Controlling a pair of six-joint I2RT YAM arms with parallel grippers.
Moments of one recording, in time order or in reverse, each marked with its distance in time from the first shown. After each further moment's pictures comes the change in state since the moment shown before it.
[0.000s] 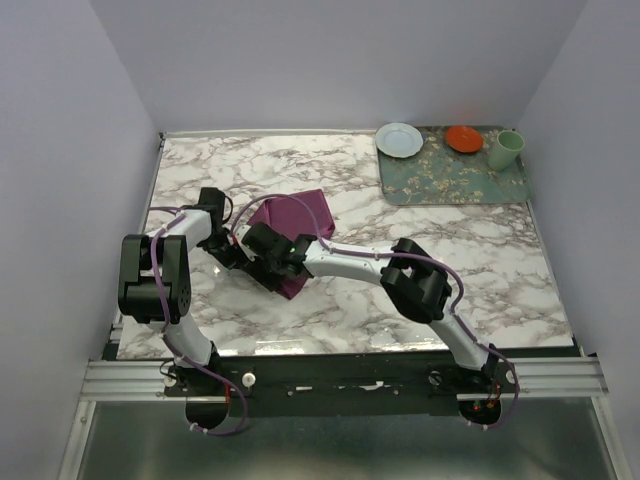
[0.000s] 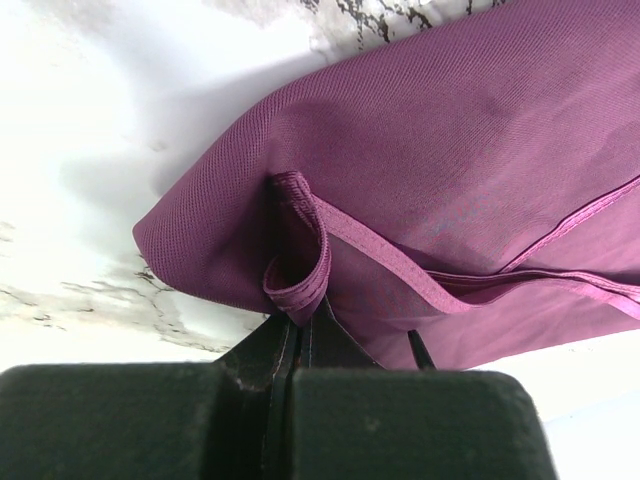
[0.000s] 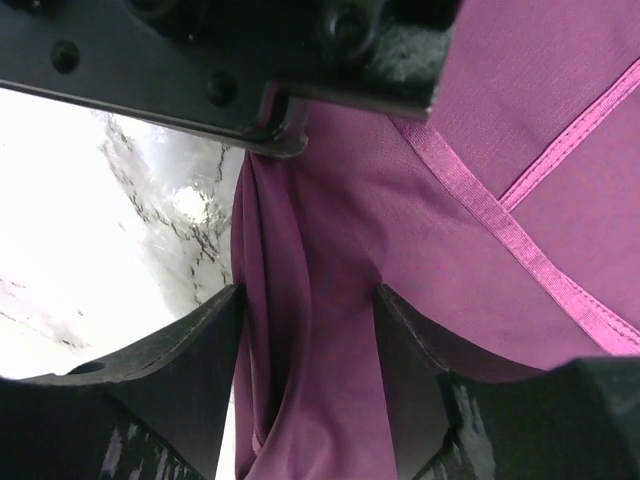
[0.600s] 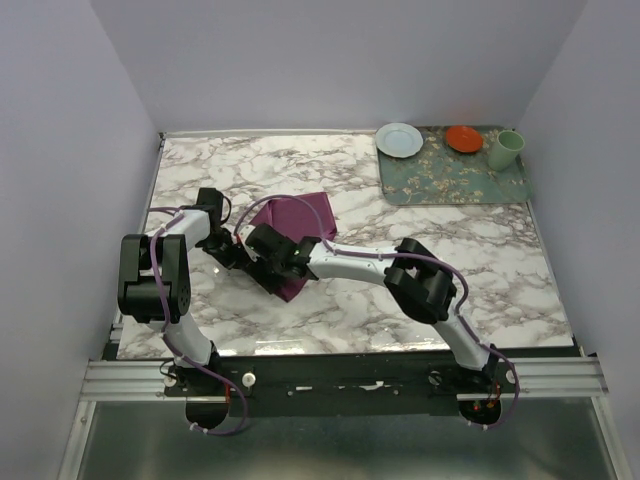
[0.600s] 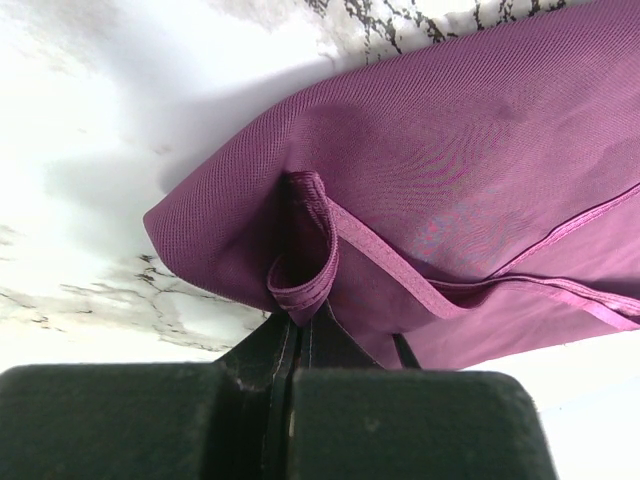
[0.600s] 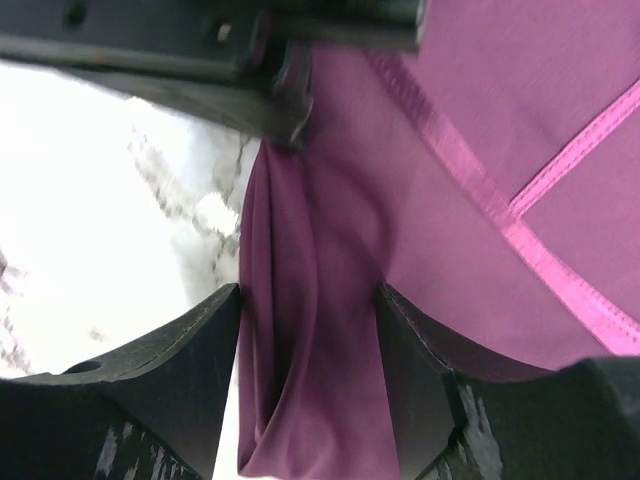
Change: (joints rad) left arm 0.016 0.004 -0.001 0.000 0.021 0.000; right arm 0.001 -0.028 -0.067 0.083 -0.034 0.067
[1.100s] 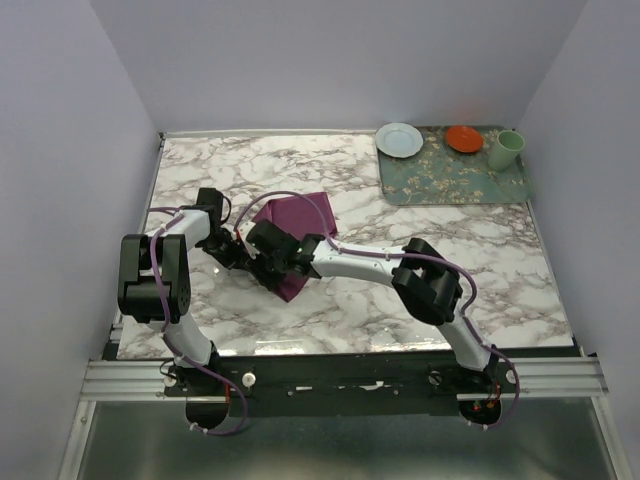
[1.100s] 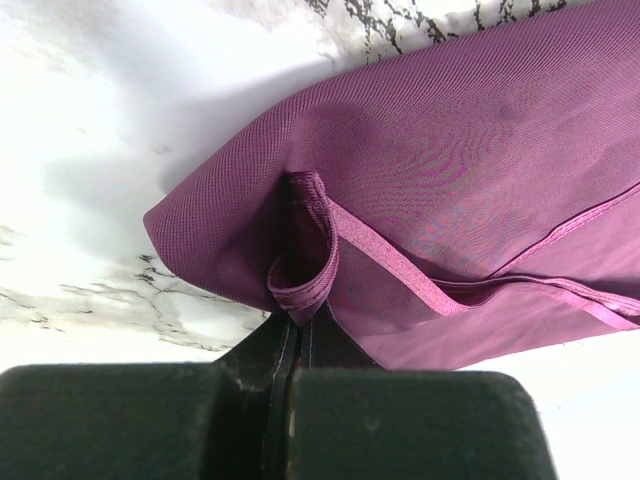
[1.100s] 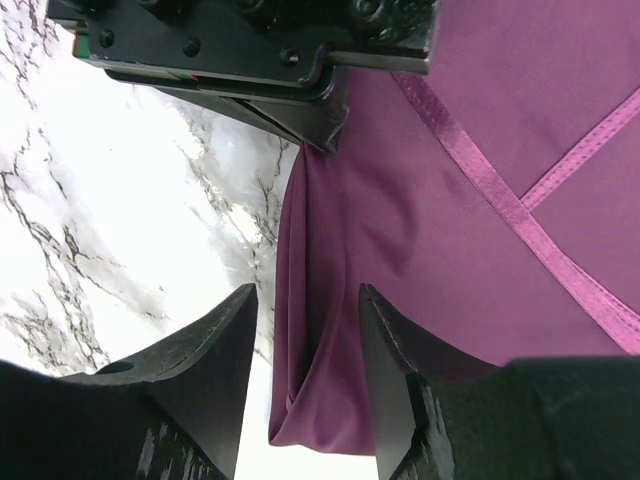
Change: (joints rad) left arm 0.001 0.000 0.000 0.000 0.002 0.000; right arm 0.001 -0.061 -0.024 -0.002 -0.041 0.025
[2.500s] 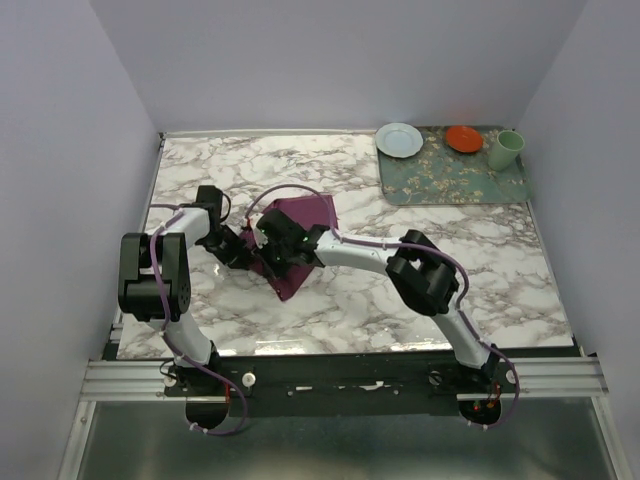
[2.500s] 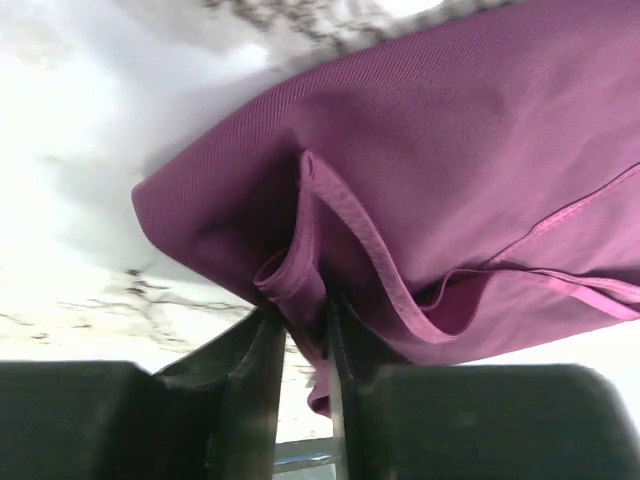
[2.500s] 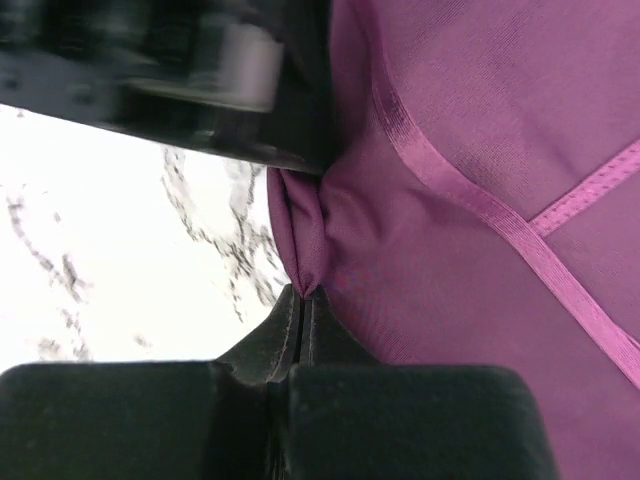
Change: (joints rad) left arm 0.010 0.007 0.017 0.000 0.023 0.060; right arm -0.068 0.060 0.008 0.055 -0.129 0.080
